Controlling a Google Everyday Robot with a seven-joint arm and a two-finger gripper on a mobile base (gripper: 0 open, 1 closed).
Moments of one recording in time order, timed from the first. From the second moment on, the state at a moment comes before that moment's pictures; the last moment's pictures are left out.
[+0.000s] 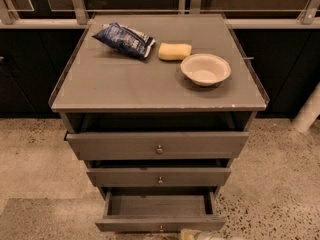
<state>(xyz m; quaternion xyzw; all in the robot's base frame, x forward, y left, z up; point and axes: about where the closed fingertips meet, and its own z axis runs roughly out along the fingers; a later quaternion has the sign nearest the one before) 0.399 -0.130 0.219 -0.07 0.90 0.32 0.29</state>
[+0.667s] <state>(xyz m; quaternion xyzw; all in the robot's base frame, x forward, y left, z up) 0.423 -0.130 0.116 0.04 0.89 0.32 0.31</state>
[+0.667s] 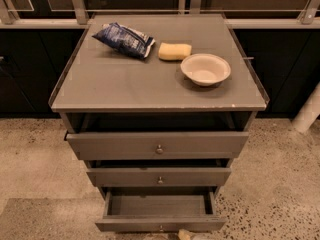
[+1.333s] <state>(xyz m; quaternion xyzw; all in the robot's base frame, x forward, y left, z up) 0.448 -0.121 0.120 0.03 0.87 0.30 0.38</state>
